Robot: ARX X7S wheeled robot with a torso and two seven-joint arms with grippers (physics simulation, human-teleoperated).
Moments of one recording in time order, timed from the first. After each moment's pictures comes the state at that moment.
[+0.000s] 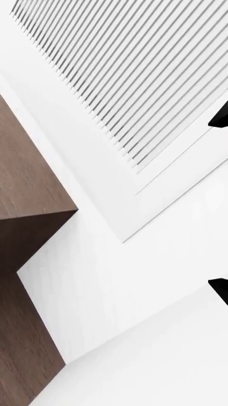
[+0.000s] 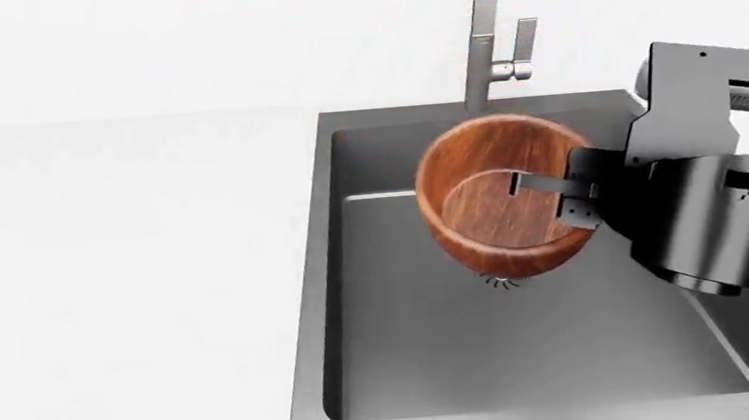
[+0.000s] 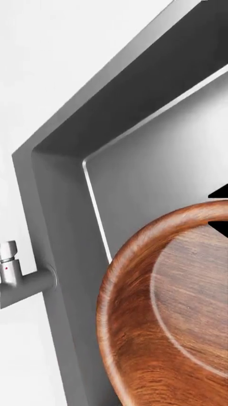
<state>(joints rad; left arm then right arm) 0.21 -0.41 -0.66 0.85 -1.30 0.14 -0.59 1.74 0.92 -1.60 -0.34 2.27 0.15 1.35</state>
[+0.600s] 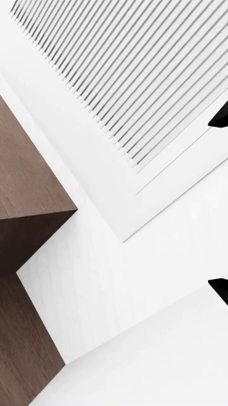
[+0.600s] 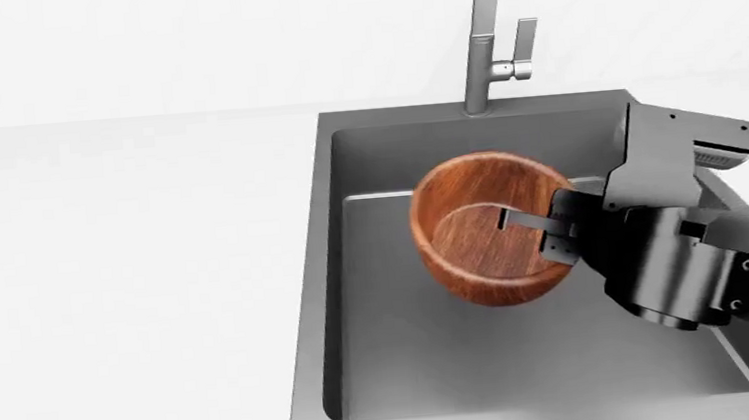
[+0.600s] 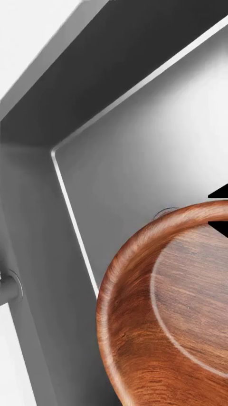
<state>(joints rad) 0.21 -0.41 -0.66 0.85 -1.30 0.14 -0.59 1.59 0.91 -1.62 -0.33 2.20 0.03 1.27</state>
